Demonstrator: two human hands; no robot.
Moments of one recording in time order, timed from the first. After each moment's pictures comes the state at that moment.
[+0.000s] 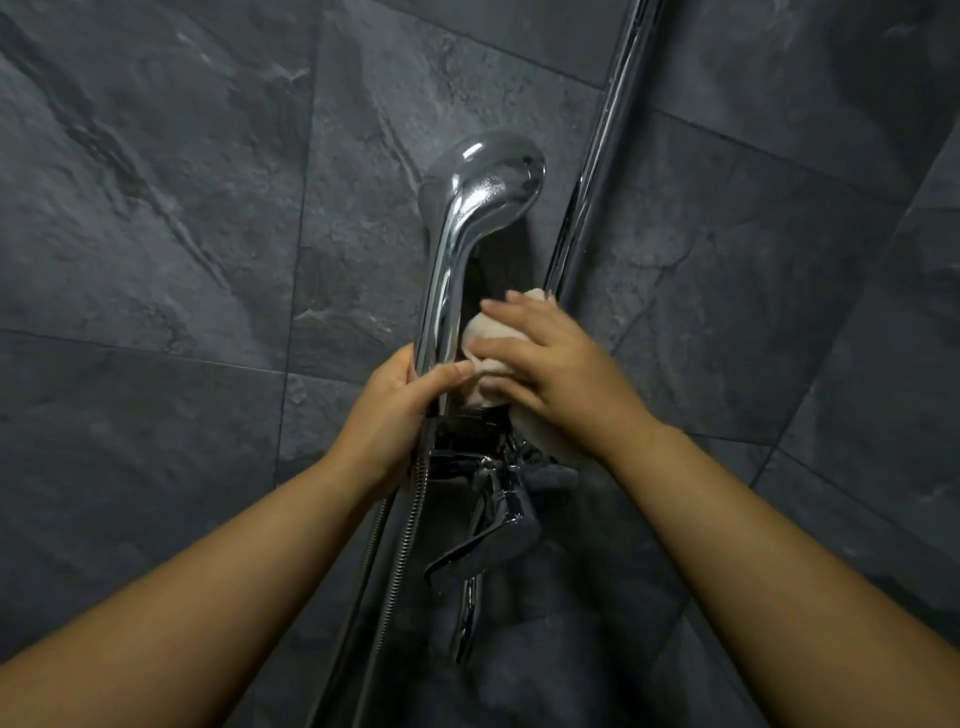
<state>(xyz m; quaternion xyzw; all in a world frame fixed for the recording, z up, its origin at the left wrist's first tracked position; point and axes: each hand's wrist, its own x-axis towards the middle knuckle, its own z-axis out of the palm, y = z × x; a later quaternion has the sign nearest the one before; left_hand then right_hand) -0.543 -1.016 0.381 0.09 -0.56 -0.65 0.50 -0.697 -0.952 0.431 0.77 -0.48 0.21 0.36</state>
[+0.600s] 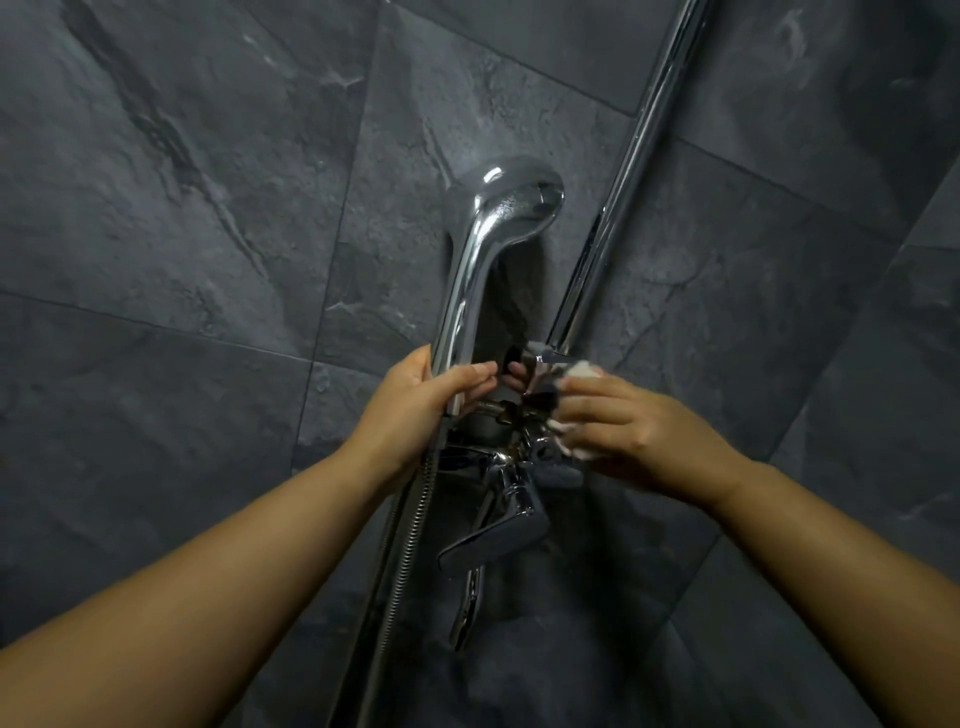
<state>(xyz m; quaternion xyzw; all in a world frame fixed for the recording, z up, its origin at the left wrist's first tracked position) -0.528 -1.010 0.381 0.09 -0.52 -0.70 0.48 -0.733 -0.899 0.429 0.84 -0.41 0.03 0.36</state>
